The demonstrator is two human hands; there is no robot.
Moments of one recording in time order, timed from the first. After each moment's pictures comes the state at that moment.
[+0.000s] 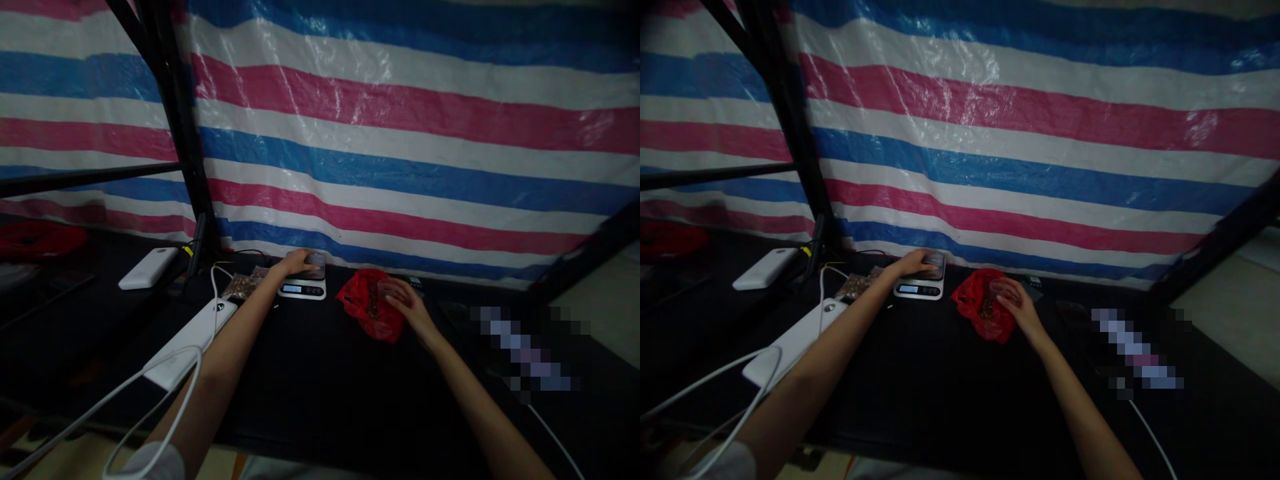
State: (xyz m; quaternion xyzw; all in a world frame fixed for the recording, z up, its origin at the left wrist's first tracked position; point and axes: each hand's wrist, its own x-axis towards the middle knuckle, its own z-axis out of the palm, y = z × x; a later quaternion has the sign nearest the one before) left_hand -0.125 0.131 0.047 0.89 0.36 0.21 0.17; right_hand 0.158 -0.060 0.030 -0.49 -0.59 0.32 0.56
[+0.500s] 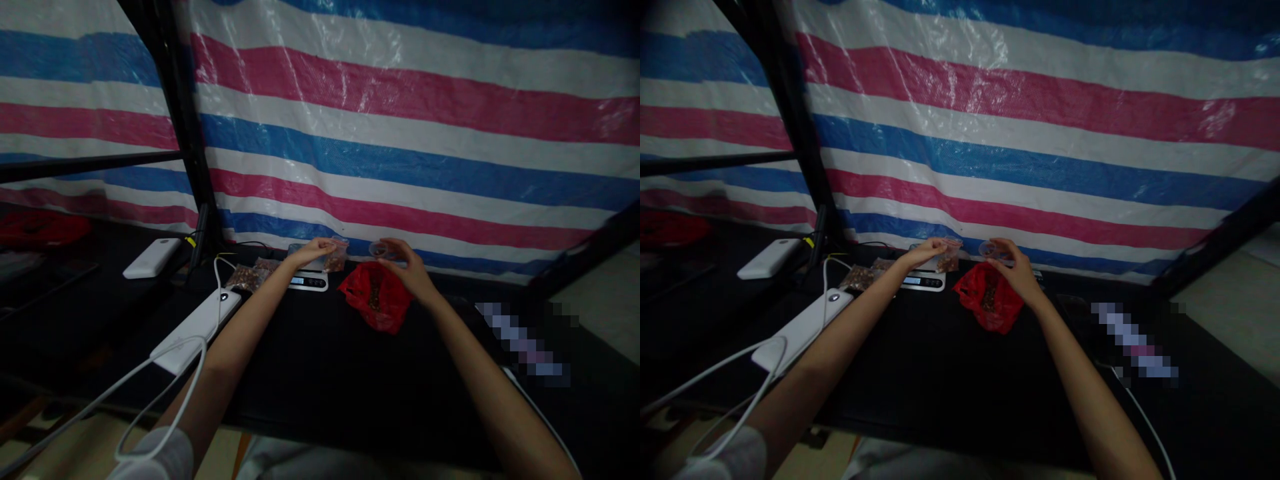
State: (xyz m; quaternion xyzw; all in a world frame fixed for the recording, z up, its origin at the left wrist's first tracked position) left_hand -0.094 0.090 0.081 0.77 0.15 0.34 0.52; right_hand 0.131 -0.035 0.110 -0.51 -0.71 0.11 0.48
